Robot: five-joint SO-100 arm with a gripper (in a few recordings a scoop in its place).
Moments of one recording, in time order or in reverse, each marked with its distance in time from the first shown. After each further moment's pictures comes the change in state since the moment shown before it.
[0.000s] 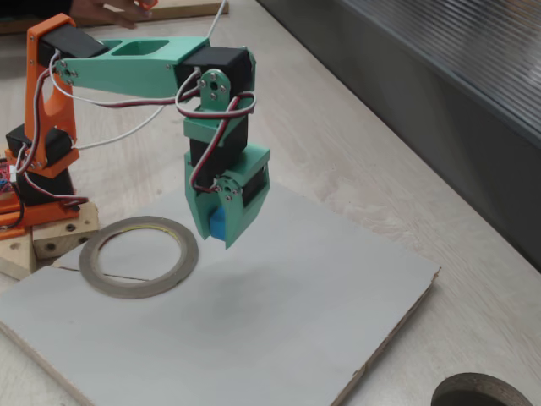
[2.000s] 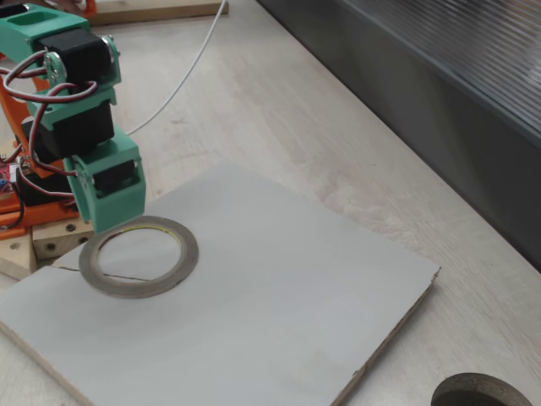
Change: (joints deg) arm 20.8 43.3 48.0 -0.4 0.2
